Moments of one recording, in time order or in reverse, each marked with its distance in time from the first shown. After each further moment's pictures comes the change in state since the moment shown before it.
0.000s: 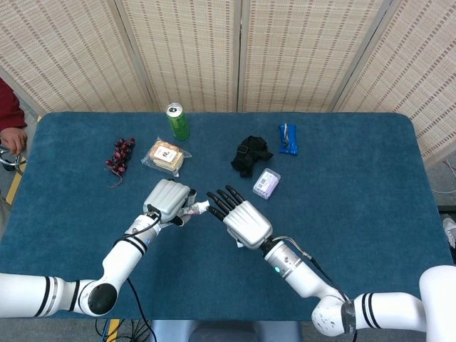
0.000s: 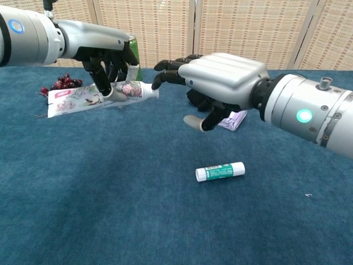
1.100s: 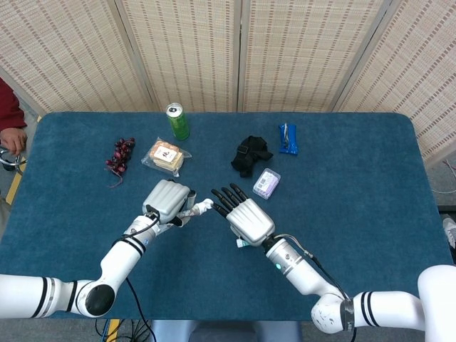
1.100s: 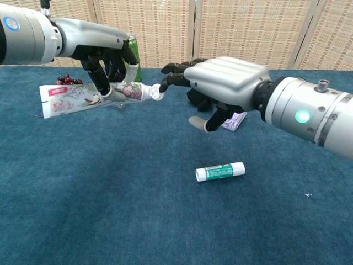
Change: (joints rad) left arm 0.001 0.015 0.007 -0.012 0.019 -0.005 -0.027; right arm 0.006 -0.006 -0.003 0.027 0.029 -0.002 0.010
